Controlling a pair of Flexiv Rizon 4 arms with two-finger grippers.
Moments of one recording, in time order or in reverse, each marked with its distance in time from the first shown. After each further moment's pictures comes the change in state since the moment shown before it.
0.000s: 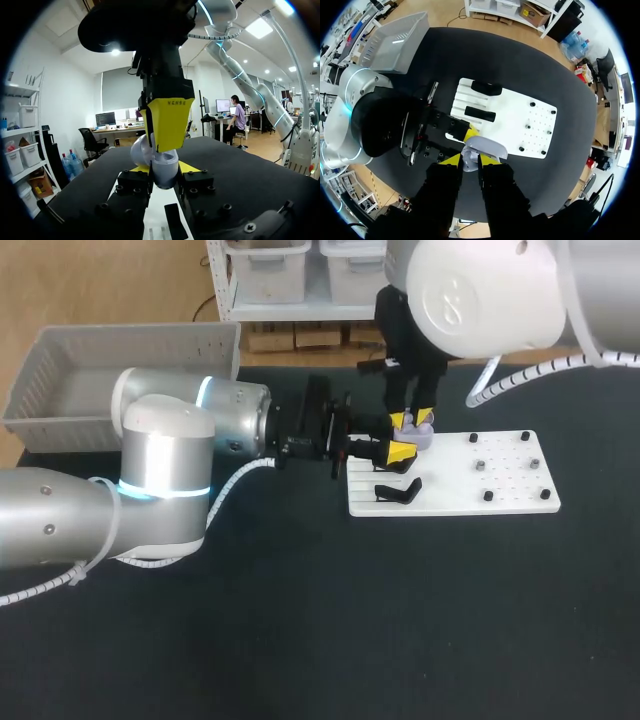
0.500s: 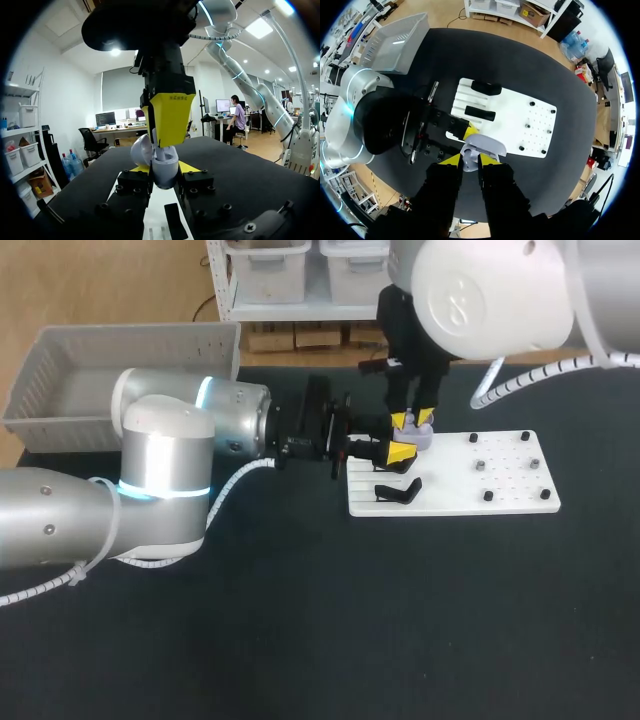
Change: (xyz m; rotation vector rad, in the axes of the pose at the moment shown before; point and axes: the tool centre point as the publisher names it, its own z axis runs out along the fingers) left arm 0.000 0.000 0.000 0.000 0.000 0.000; right arm 0.002 0.000 -0.003 -0.007 -0.008 0.004
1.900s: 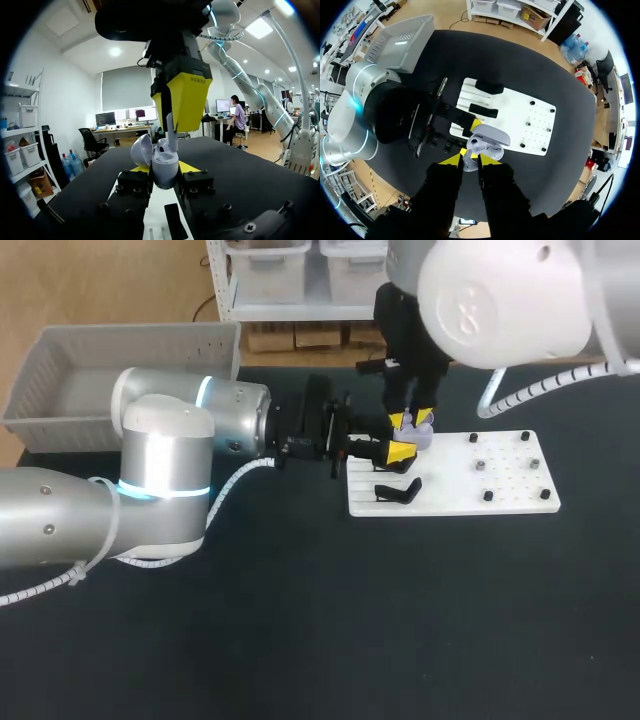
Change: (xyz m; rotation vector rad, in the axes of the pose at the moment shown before) left arm -0.001 0.000 0.000 0.000 0.000 0.000; right arm 0.010 0.008 -0.010 0.002 -0.024 -0.013
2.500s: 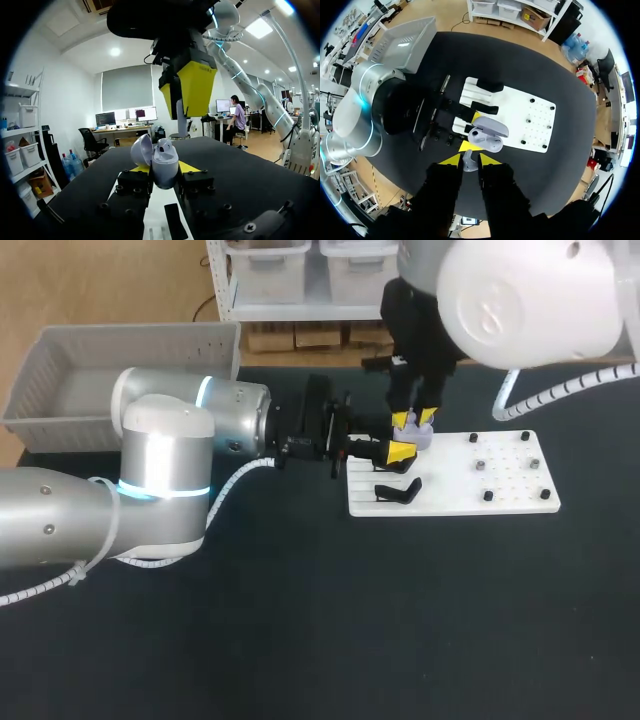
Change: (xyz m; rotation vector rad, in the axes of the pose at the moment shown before) left arm 0.000 0.000 0.000 0.000 0.000 0.000; right arm 0.008 0.001 -0.011 -0.028 -0.015 0.004
